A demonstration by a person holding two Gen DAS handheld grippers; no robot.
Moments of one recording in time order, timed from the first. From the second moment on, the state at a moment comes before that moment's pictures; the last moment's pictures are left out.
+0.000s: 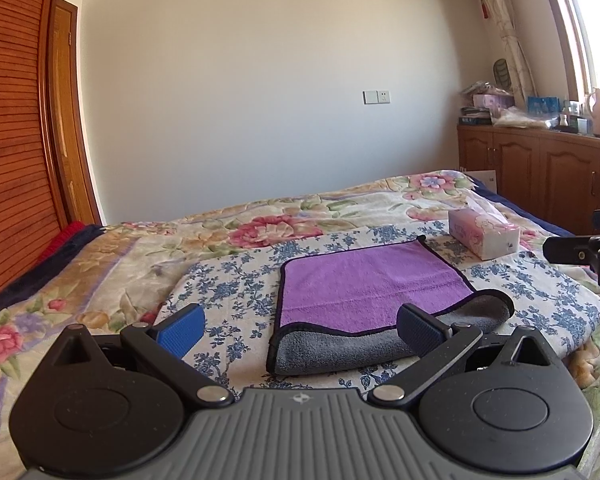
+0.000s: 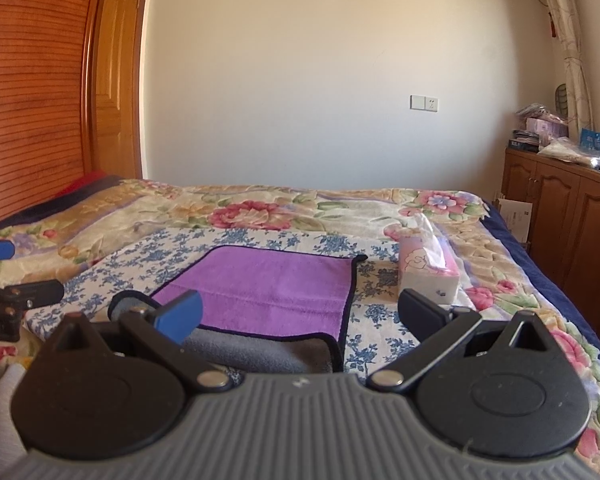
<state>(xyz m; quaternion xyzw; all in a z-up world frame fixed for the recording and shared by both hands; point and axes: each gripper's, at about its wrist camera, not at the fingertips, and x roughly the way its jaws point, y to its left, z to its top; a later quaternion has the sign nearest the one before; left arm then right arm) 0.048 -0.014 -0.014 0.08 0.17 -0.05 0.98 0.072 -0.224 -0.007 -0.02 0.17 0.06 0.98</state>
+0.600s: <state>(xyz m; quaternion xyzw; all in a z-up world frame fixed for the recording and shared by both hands) 0.103 -0.008 -0.033 0.08 0.18 -0.05 0.98 0.107 -0.224 -0.020 -0.01 0.20 0.08 0.98</state>
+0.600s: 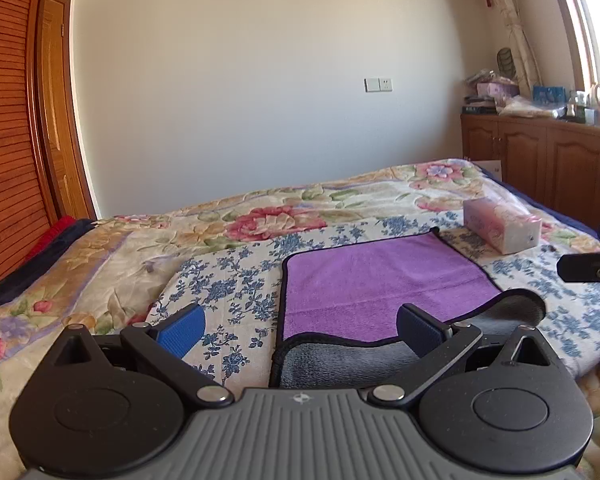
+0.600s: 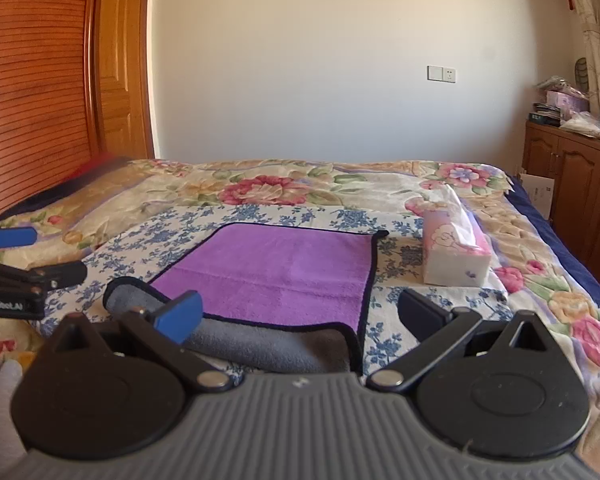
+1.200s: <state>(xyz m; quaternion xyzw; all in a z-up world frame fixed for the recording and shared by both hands) 0.149 0.005 -0.051 0.07 0.21 -0.06 0.97 0.140 -0.227 -0.032 -0.01 0.22 0.08 0.97</state>
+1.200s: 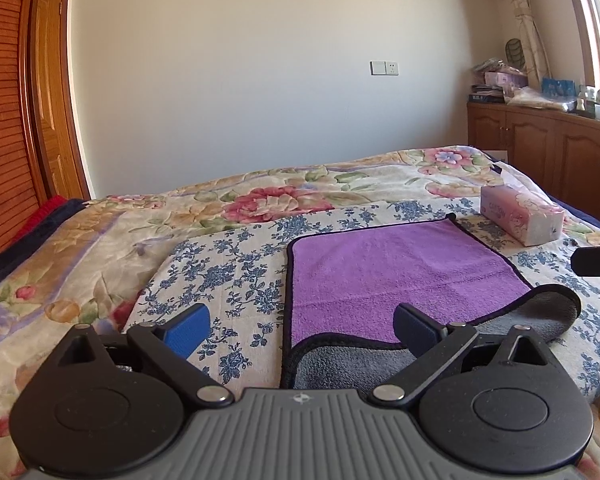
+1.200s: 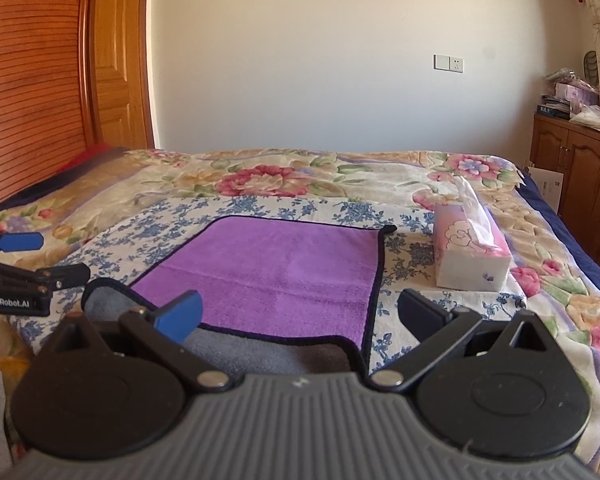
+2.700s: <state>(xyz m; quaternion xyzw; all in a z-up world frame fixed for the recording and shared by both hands) 0.200 0.029 -0.089 -0.01 0.34 -0.10 0.94 0.195 -0.252 -0.069 0.04 0.35 0.12 0.93</state>
